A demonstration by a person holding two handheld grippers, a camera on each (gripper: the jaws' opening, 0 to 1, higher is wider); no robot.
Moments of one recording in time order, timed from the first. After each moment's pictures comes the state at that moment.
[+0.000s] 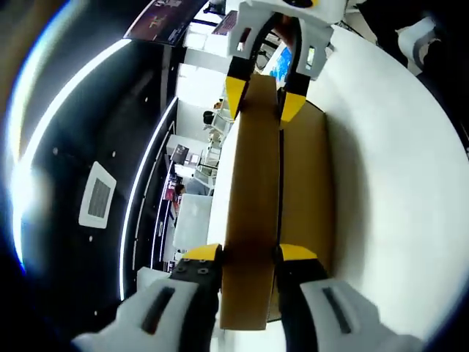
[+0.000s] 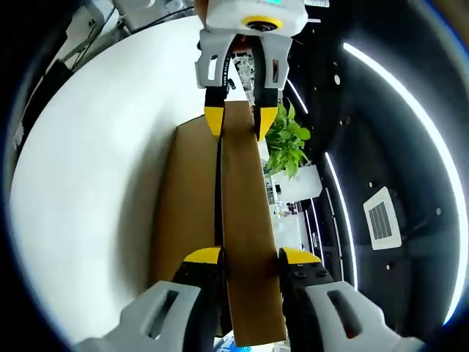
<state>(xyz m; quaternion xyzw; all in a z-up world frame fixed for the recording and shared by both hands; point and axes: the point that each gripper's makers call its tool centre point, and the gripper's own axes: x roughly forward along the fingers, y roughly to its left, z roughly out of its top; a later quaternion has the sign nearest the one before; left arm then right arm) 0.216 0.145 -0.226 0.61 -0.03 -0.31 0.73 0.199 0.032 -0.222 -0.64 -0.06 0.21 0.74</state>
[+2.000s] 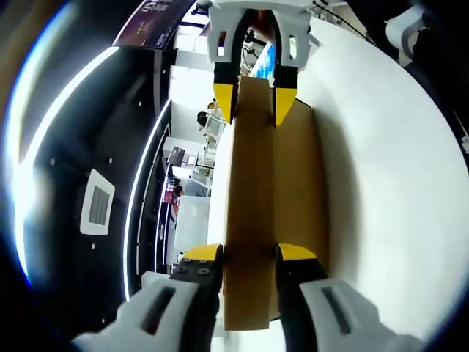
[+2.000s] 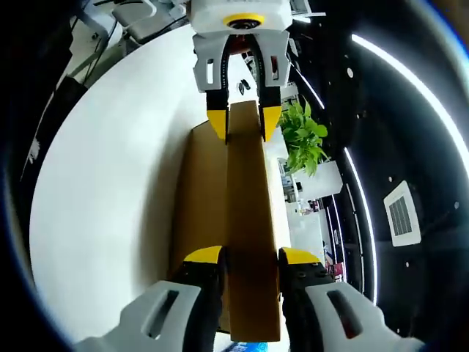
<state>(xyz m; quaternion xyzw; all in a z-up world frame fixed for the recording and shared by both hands) 0.206 0.145 -0.236 0.63 -0.03 -0.30 0.71 0.189 0.035 -0.237 -0.63 -0.01 0.26 0.73</state>
